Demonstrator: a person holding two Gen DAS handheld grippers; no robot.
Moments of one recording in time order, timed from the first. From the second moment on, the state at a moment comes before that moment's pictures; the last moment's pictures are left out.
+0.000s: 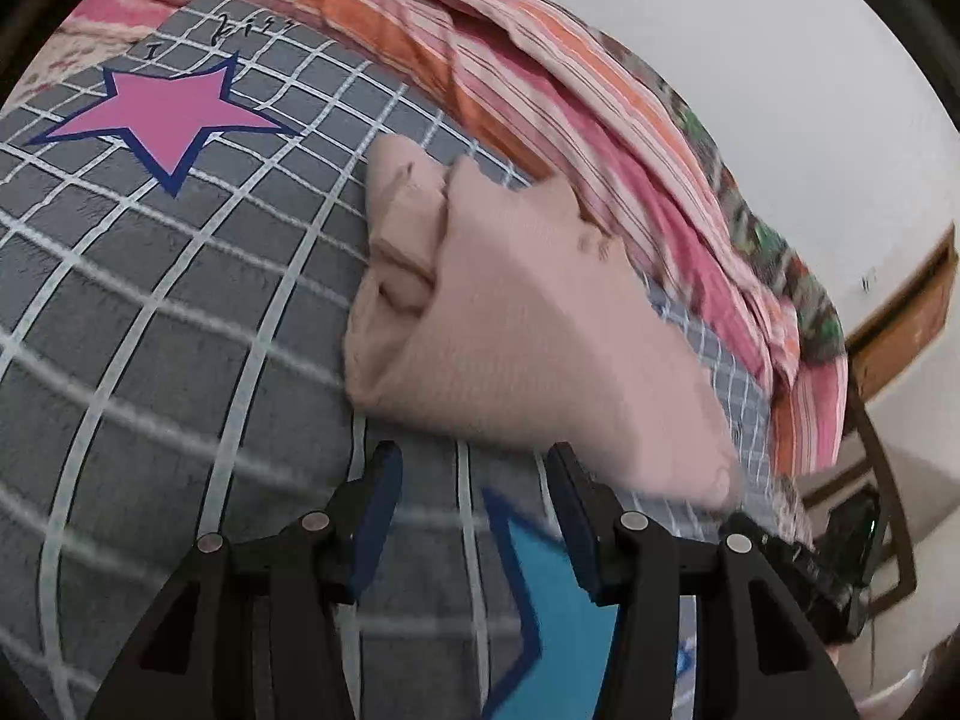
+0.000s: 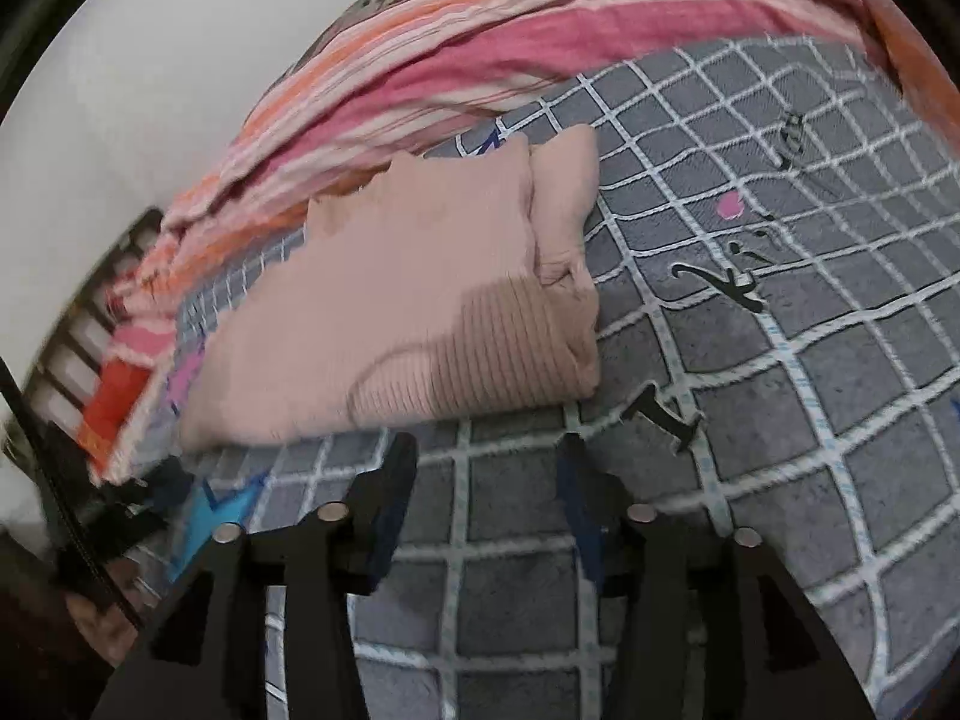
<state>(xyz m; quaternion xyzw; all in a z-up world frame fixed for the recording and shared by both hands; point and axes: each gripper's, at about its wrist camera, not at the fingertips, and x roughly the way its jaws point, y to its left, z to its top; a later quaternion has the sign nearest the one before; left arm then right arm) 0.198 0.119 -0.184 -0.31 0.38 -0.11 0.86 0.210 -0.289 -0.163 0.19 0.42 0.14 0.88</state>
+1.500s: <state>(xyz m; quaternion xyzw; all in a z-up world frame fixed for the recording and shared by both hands) 0.096 0.129 -0.163 -0.30 0.36 -0.07 0.88 0.103 -0.301 -0.139 0.19 0.40 0.13 0.89</state>
